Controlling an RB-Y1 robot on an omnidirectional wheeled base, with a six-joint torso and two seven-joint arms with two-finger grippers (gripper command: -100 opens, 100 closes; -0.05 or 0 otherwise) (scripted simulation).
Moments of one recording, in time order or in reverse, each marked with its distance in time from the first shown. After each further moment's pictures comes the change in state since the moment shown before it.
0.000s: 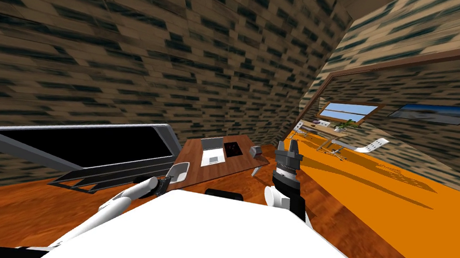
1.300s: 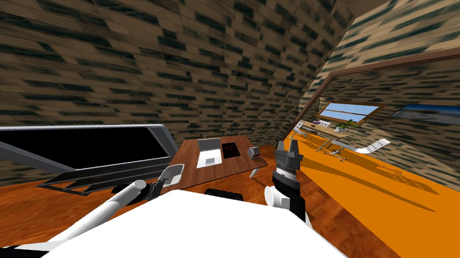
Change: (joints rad) left arm -0.026 0.022 0.108 0.188 0.259 0.010 -0.358; right arm 0.000 0.000 0.000 0.000 0.000 0.000 0.000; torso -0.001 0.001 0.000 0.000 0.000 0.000
